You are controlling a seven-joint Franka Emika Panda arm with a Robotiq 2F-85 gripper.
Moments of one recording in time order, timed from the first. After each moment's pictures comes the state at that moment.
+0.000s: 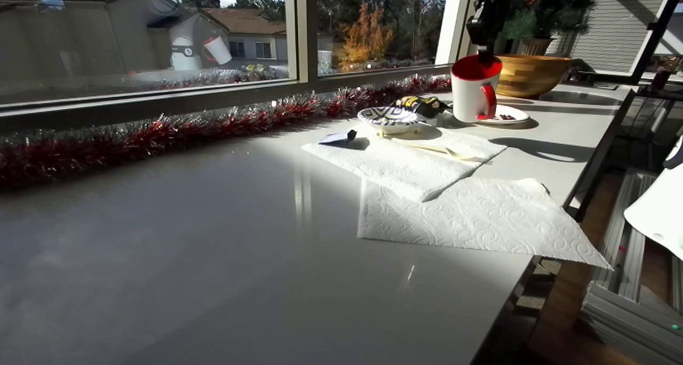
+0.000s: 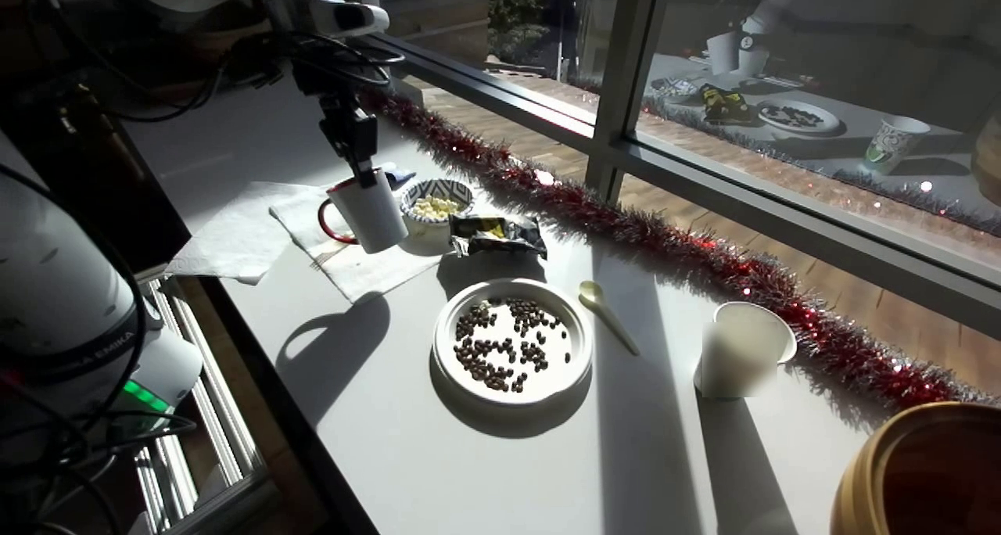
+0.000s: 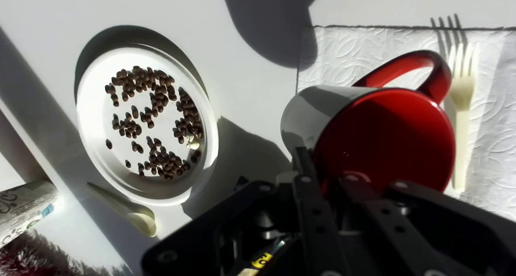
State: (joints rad) arm 0.15 -0.50 -0.10 -2.74 -0.48 2.17 0.33
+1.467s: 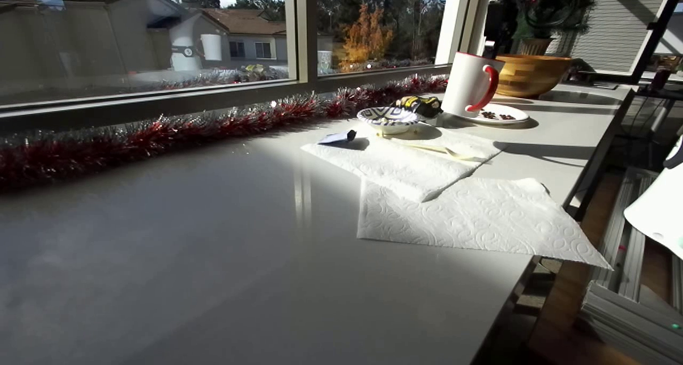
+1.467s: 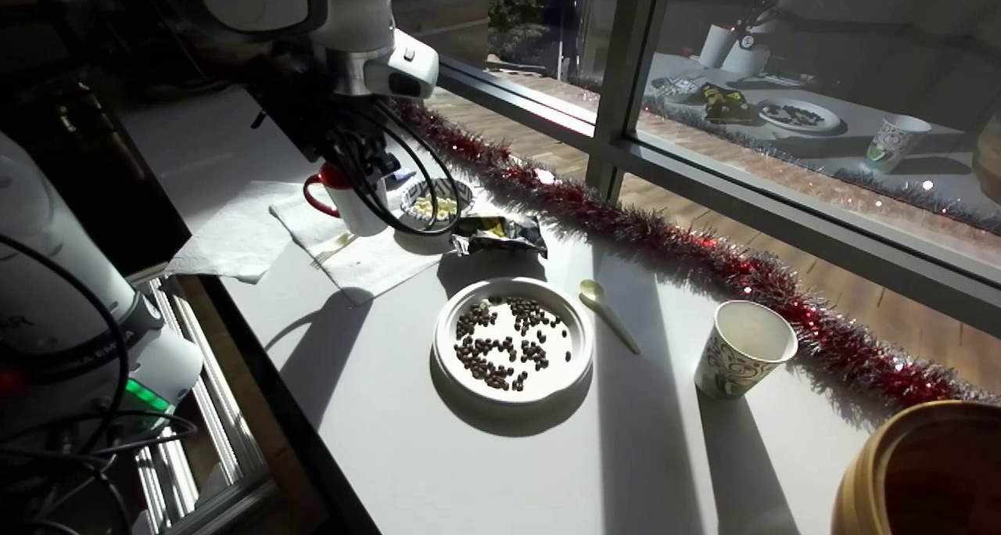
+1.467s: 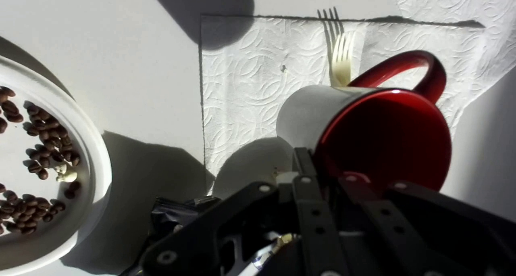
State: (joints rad) arm 0.21 -0.55 -0.55 -2.75 -0.02 2.24 -0.29
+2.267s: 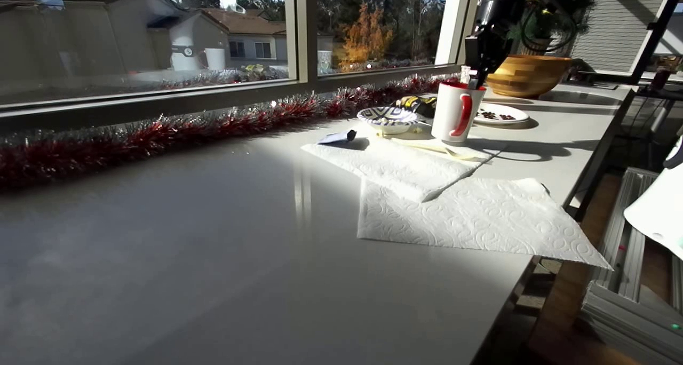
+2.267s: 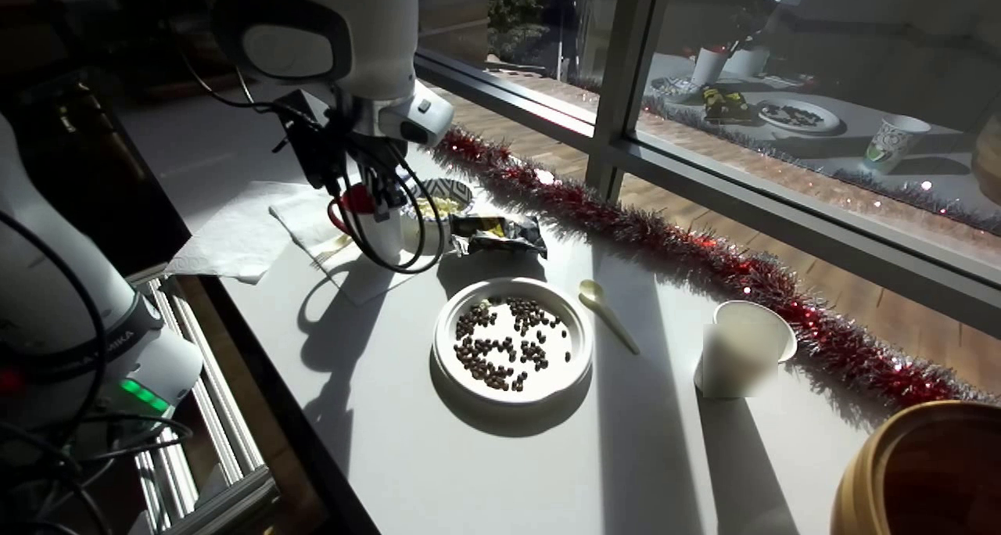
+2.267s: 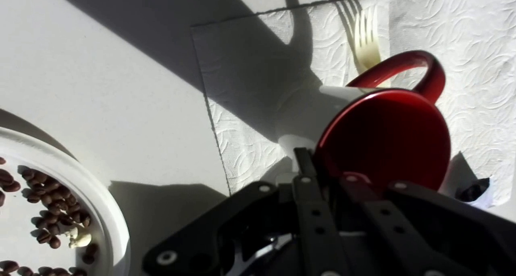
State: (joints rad) arm 0.01 -0.32 -0.31 -2.74 0.19 2.37 -0.25
